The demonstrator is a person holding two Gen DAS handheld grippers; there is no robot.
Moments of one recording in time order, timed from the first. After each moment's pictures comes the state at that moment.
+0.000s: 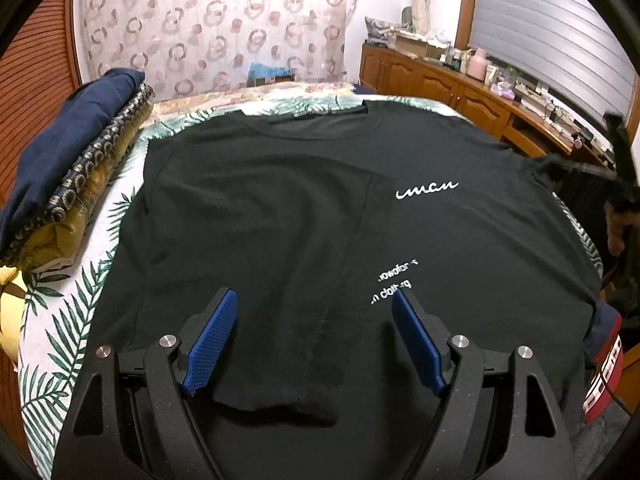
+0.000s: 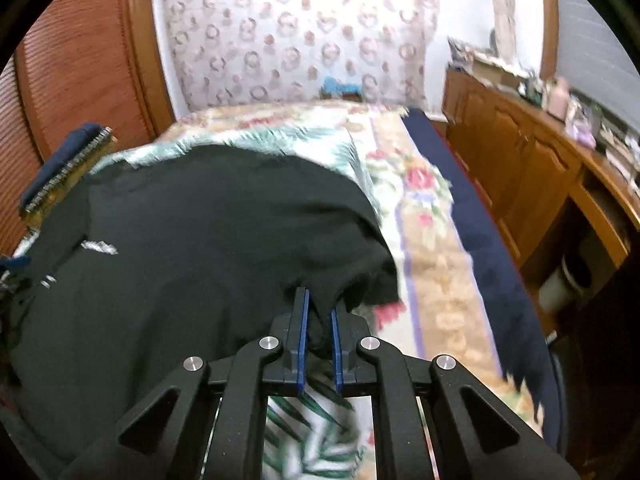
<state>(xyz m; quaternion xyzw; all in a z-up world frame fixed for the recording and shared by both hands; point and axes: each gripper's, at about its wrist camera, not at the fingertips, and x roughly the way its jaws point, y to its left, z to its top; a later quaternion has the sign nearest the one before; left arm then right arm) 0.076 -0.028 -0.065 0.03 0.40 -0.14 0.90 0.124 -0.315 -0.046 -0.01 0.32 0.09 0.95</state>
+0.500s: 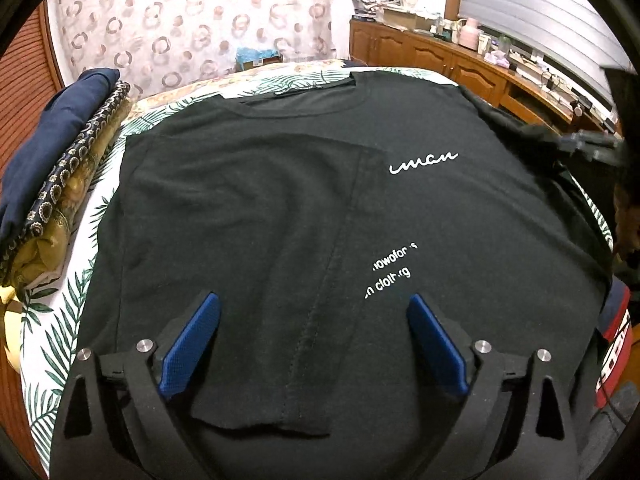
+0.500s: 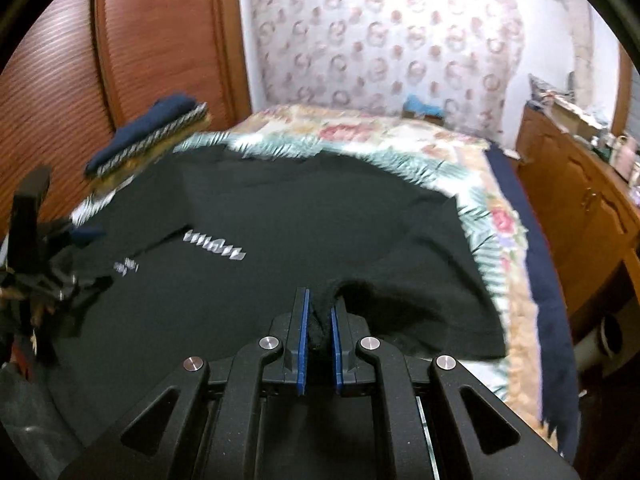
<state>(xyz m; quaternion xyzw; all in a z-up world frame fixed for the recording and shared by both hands) 0.080 -0.043 -0.072 0.07 0.43 -0.15 0.89 0.094 -0.242 -0.074 -0.07 0.33 0.20 0.92</state>
